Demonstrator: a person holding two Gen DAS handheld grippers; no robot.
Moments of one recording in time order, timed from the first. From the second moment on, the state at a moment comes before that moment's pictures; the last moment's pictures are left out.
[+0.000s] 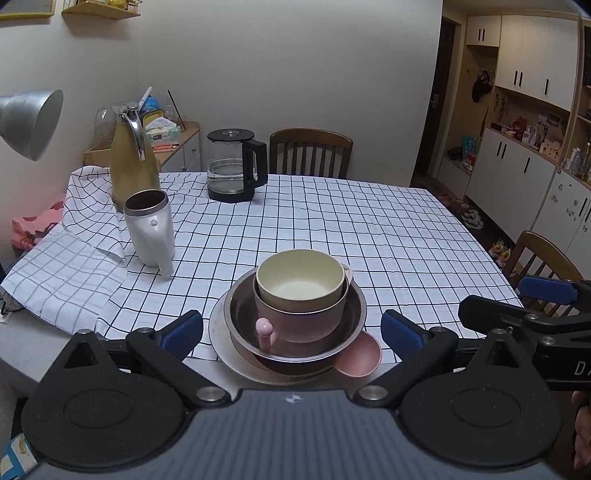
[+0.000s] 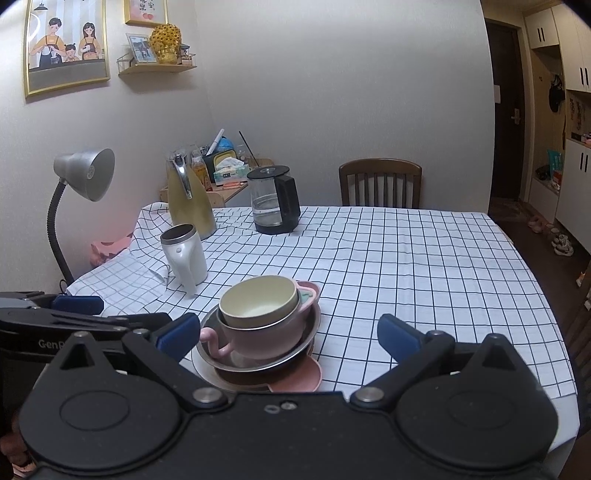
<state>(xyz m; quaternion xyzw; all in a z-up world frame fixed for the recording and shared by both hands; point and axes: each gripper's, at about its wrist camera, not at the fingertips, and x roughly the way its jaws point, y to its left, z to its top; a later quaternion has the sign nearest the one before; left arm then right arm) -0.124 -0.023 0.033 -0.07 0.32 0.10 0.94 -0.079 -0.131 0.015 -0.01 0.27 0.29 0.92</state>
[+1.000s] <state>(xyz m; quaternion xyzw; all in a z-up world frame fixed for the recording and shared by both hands) -0.120 -0.025 0.030 -0.08 0.31 0.12 0.94 -0.064 -0.133 0.007 0.02 0.29 0.27 0.92</state>
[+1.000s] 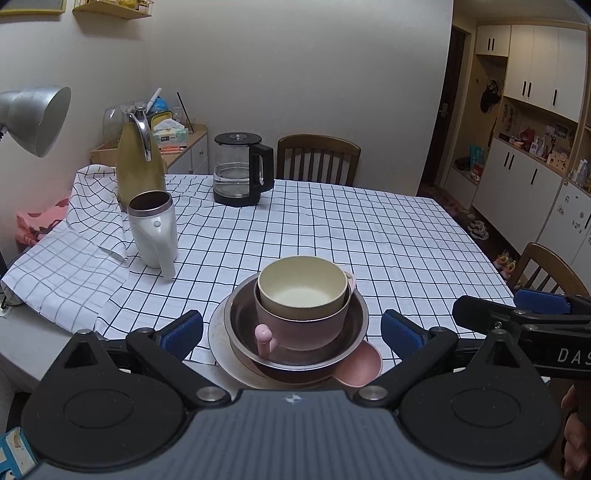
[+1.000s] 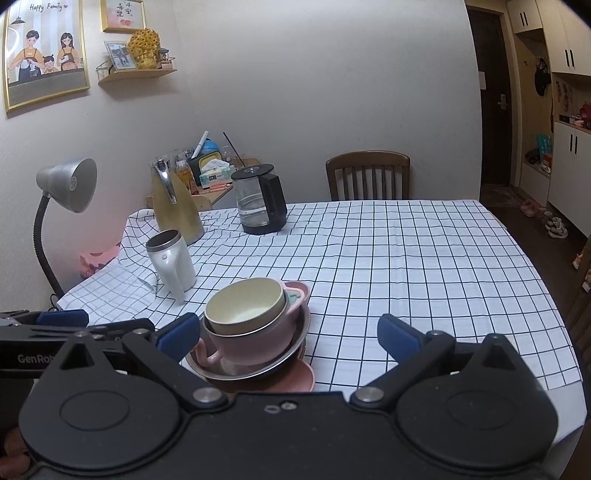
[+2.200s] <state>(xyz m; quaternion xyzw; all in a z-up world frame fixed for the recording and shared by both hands) -0.123 -0.026 0.026 -0.08 0.32 0.15 0.93 -0.058 -0.129 0.002 0.01 0.30 0.29 0.91</state>
